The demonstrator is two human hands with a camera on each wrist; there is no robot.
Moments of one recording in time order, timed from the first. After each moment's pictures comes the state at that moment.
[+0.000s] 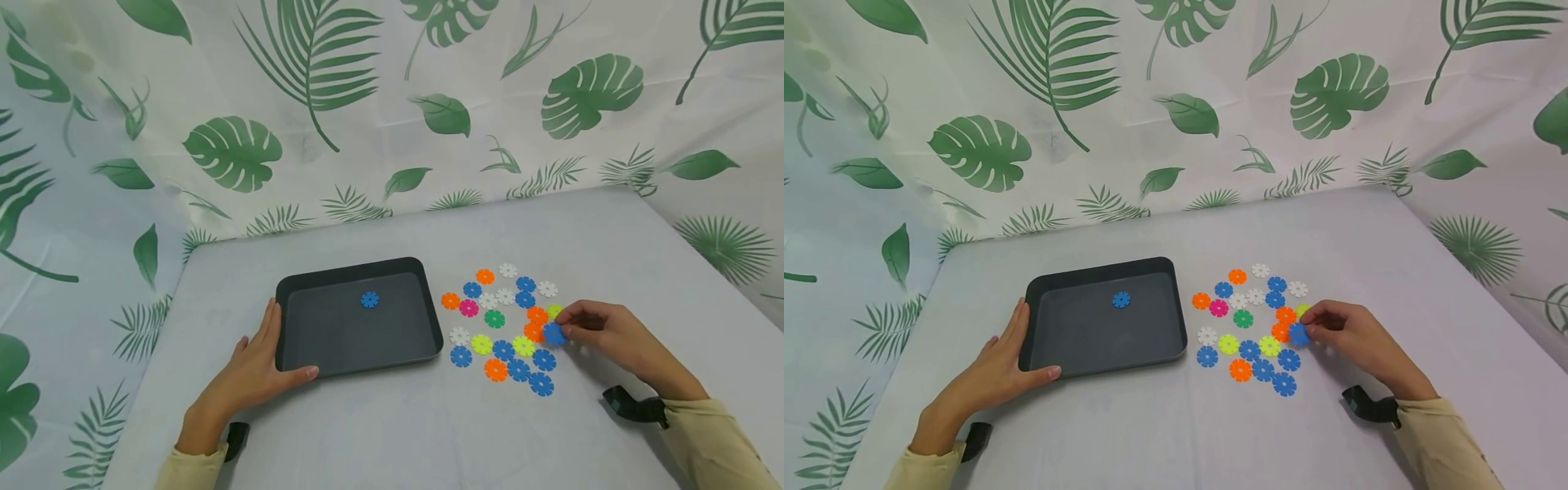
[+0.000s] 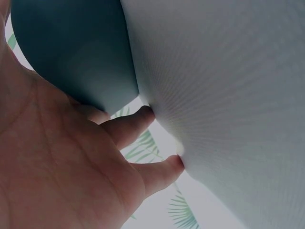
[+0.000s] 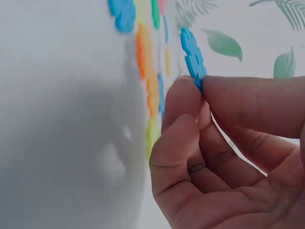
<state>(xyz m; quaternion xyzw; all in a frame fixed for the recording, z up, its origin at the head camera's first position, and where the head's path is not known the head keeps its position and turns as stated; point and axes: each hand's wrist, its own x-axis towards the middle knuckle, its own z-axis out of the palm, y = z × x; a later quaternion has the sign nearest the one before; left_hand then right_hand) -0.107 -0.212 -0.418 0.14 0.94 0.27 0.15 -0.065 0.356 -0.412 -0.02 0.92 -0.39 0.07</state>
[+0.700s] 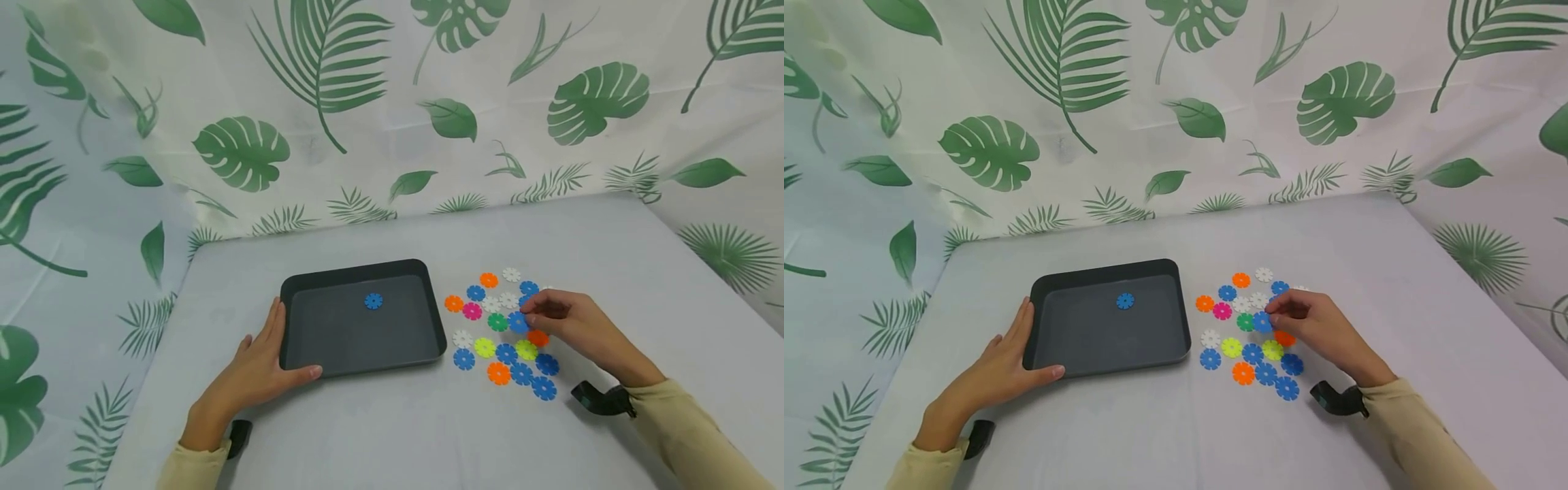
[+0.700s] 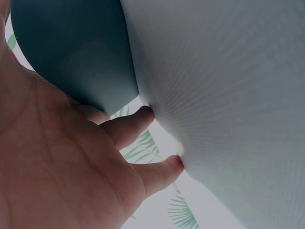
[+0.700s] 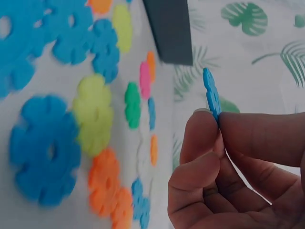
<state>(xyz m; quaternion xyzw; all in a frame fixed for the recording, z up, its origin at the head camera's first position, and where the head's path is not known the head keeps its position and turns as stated) -0.107 -0.212 -0.419 0.14 0.94 0.27 0.15 -0.086 0.303 -0.392 -0.04 0.89 -0.44 0.07</state>
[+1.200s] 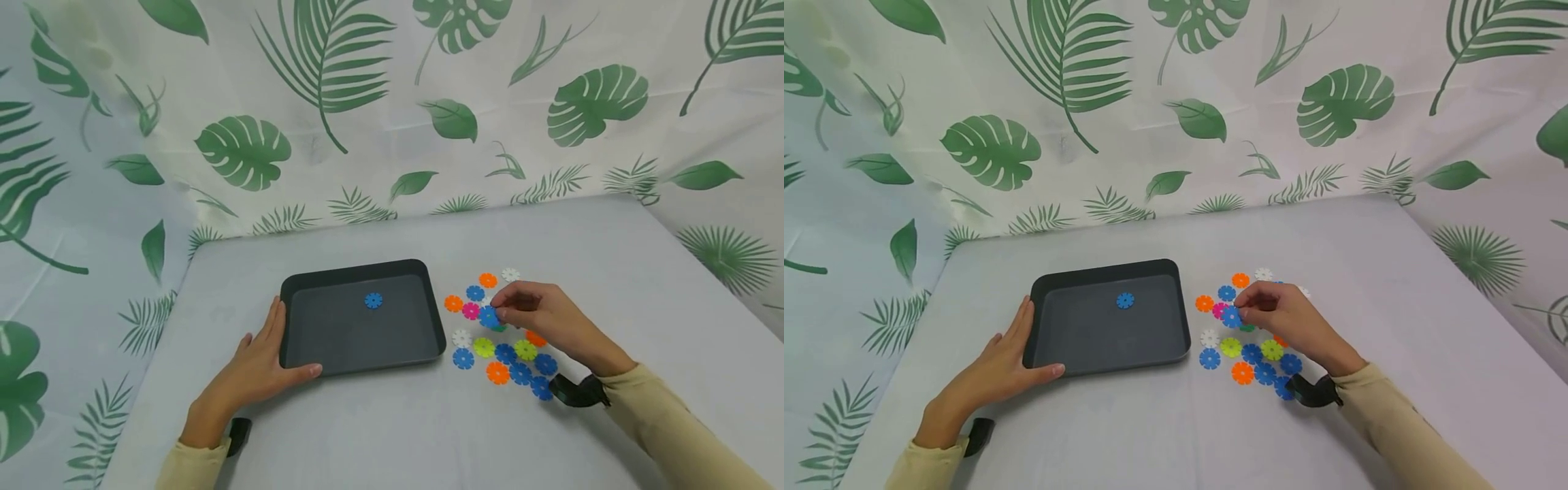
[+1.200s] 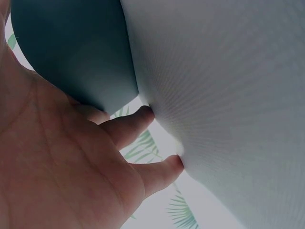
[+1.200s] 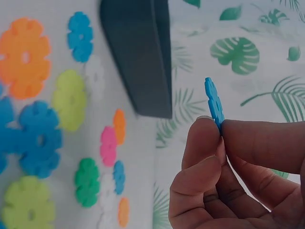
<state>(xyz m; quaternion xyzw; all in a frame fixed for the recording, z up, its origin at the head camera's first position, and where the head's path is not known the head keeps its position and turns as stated) -0.106 -0.214 -0.420 0.15 0.94 0.26 0.14 -0.096 0.268 -0.375 -0.08 0.86 -0.50 0.09</state>
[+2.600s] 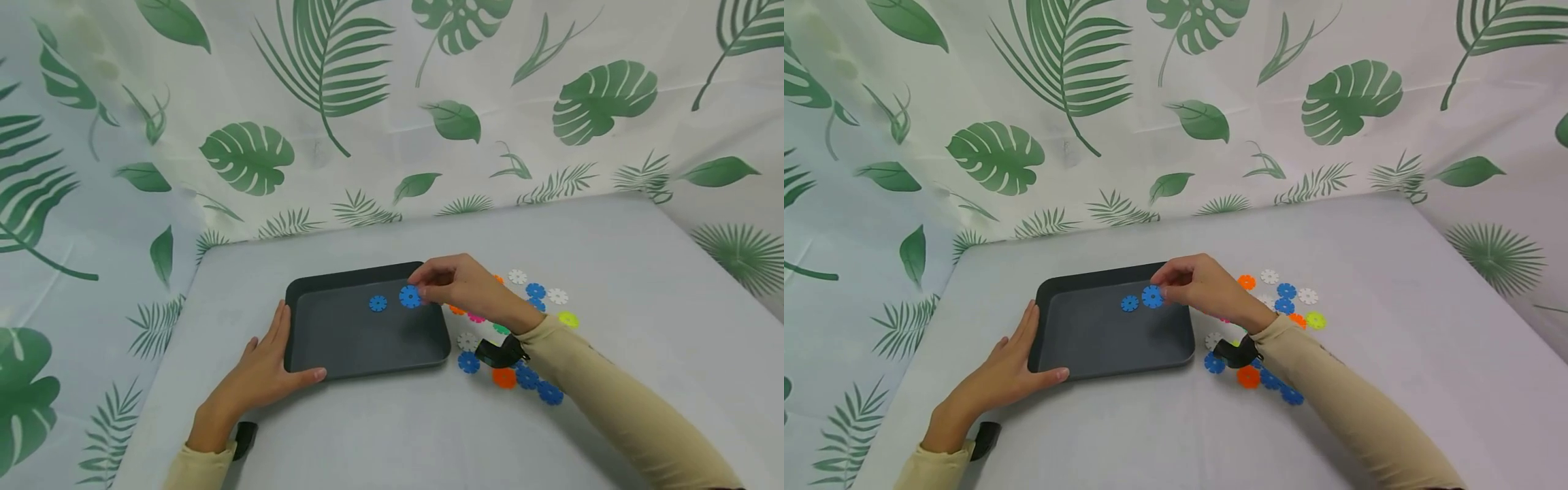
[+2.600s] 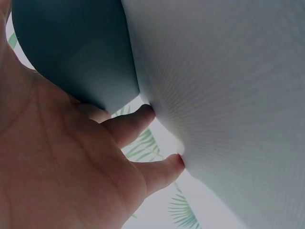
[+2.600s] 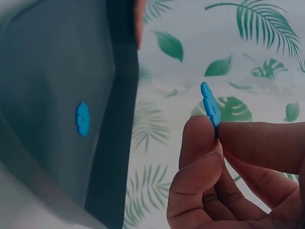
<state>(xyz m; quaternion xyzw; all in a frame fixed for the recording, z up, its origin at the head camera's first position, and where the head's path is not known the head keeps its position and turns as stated) -0.106 -0.211 -0.420 0.14 0.94 0.26 0.14 -0.156 0.176 -0.353 -0.21 0.80 -0.55 0.13</state>
